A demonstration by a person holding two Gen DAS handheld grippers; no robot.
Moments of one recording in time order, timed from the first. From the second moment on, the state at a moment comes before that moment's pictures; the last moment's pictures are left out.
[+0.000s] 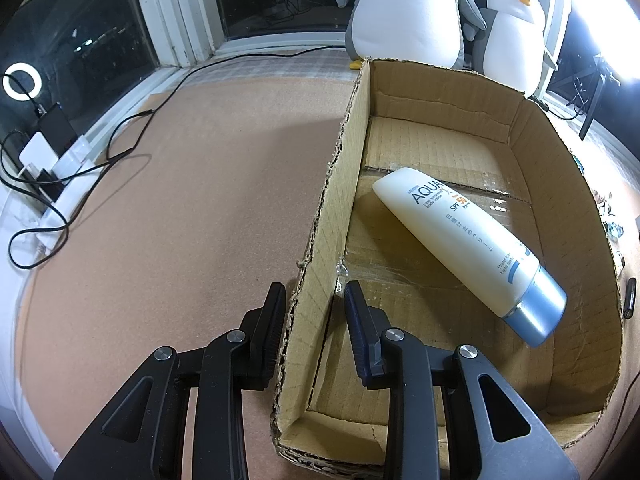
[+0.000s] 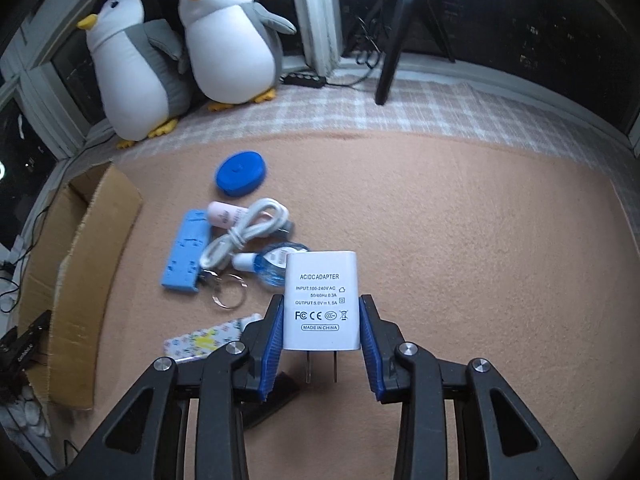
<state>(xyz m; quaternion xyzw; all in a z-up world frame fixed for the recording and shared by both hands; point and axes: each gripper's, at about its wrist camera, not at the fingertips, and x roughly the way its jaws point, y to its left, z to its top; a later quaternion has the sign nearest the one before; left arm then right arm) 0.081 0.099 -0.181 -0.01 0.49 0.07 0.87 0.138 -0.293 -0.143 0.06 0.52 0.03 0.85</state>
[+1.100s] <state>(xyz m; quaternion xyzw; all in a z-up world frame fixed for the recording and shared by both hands) 0.080 0.101 -0.182 -0.02 0.48 0.07 0.87 0.165 -0.066 -0.097 -0.08 0.48 0.26 0.84</state>
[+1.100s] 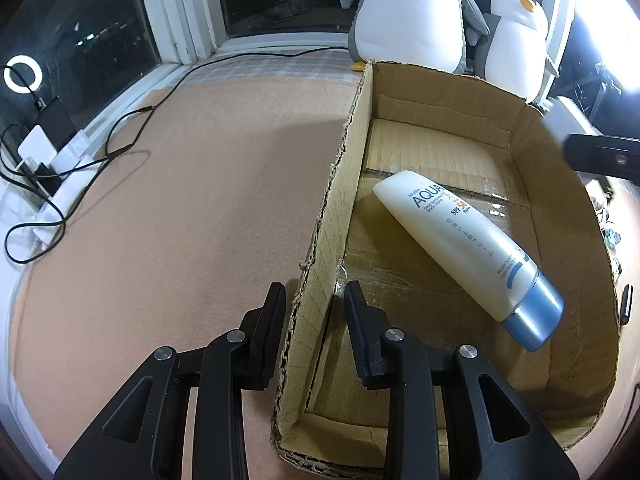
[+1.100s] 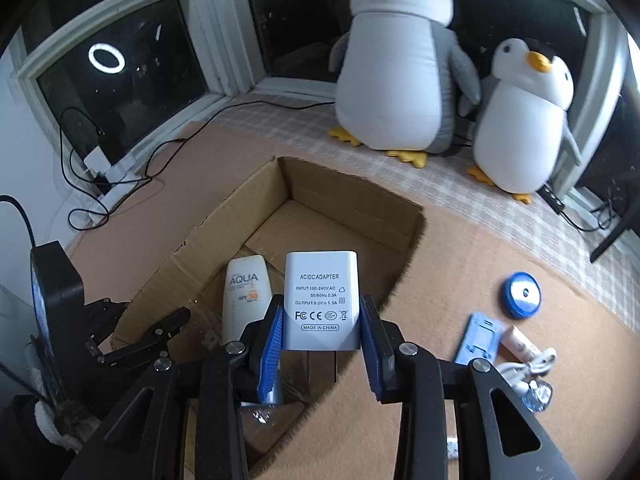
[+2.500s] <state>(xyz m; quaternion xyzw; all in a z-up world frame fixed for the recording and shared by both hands) 0.081 0.104 -0.183 -0.02 0.48 0.07 0.87 0.176 -0.040 -0.115 -0.10 0.49 0.26 0.82</state>
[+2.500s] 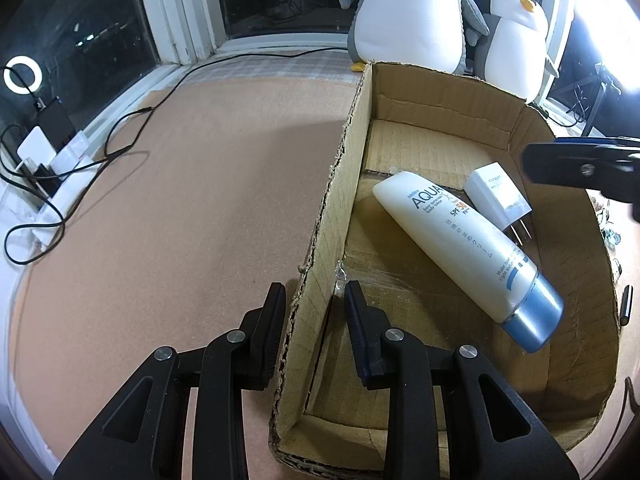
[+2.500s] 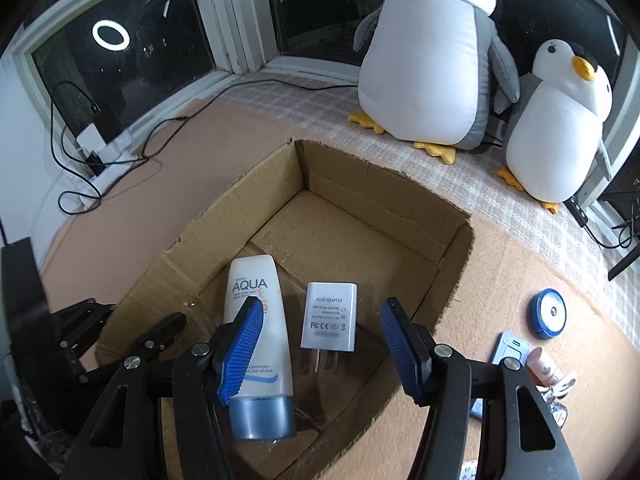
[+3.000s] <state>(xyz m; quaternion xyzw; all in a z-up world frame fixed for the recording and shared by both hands) 0.081 0.105 -0.182 -0.02 0.48 0.07 0.87 0.145 -0.111 -0.075 -0.04 0.48 0.23 0.85</state>
